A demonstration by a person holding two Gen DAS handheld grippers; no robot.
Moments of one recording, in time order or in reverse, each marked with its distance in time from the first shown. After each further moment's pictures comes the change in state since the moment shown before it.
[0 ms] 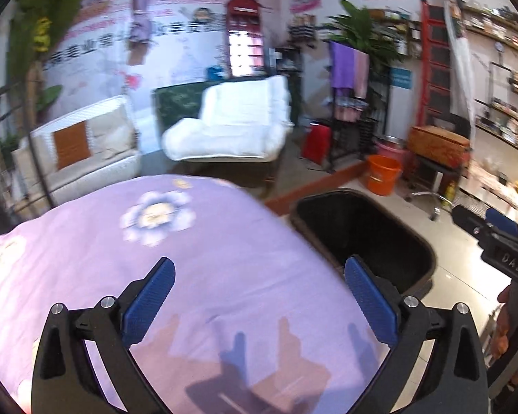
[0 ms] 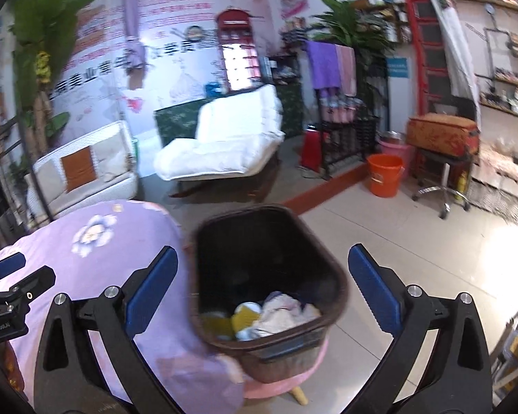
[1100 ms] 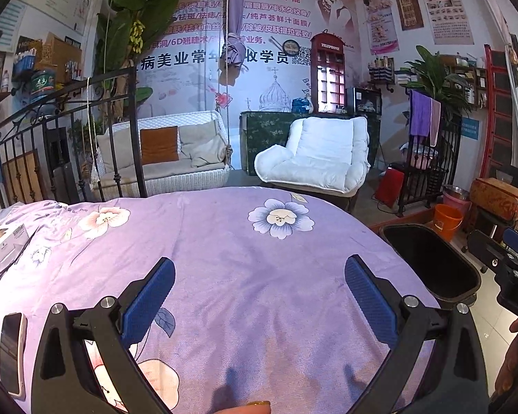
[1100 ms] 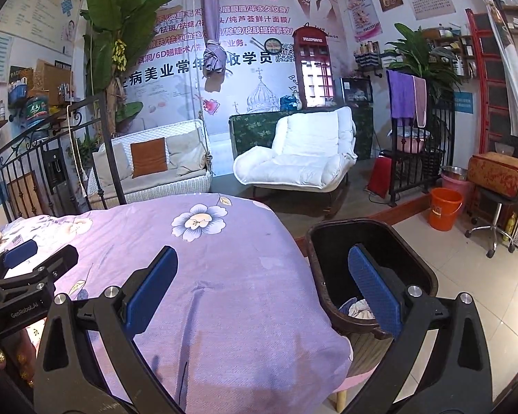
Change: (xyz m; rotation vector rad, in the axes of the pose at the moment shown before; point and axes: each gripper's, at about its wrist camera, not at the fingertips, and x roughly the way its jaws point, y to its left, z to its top) left arm -0.090 0.082 -0.045 -0.164 -0.151 0.268; right arm -0.081 0.114 -0.034 -0.145 -0.061 0.236
